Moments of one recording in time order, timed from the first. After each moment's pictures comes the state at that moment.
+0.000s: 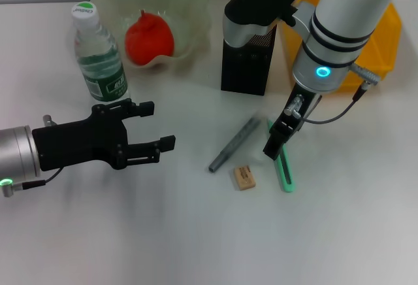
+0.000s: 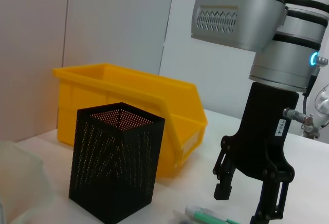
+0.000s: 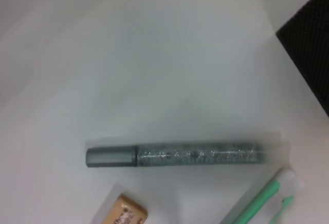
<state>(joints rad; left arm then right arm) -0.46 -2.06 0.74 0.51 1.90 1.52 -1.14 1.13 2.09 -1.54 -0.65 -2.61 -1.41 2.73</state>
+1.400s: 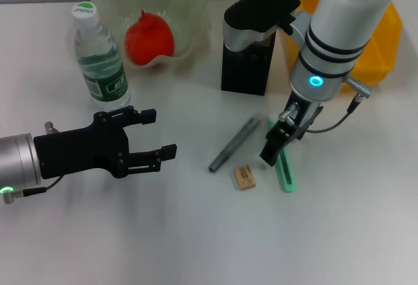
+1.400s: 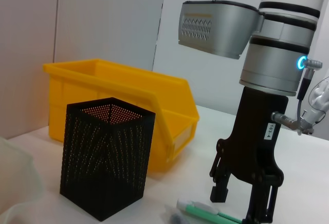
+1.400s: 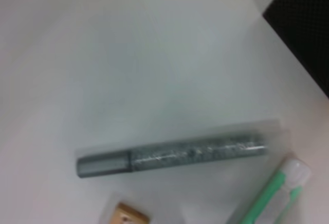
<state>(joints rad) -0.45 -2.06 0.75 0.50 1.90 1.53 -1.11 1.14 2.09 -1.62 -0.61 -2.57 -1.37 2.86</state>
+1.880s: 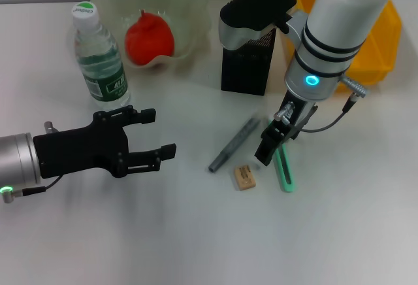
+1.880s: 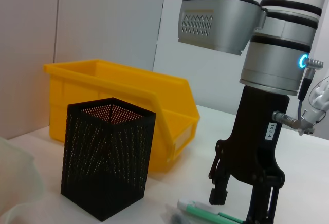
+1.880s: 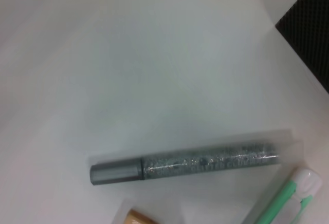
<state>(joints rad) -0.45 -2.06 0.76 0.50 1.90 1.53 -1.11 1.14 2.09 -1.62 -0.61 -2.54 -1.37 2.85</state>
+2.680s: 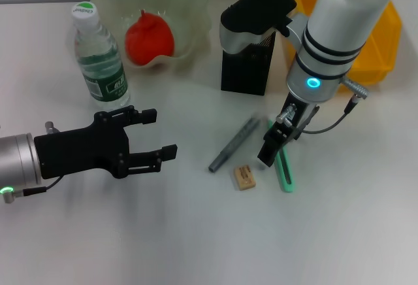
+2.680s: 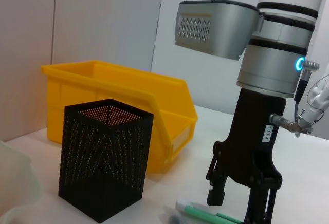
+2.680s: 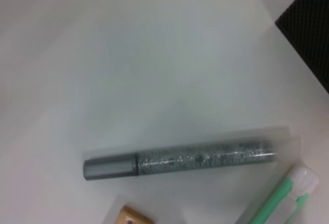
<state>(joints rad) -0.45 -2.06 0.76 0.50 1.90 1.53 -1.11 1.14 2.09 -1.64 -0.60 -2.54 -1.35 2.84</state>
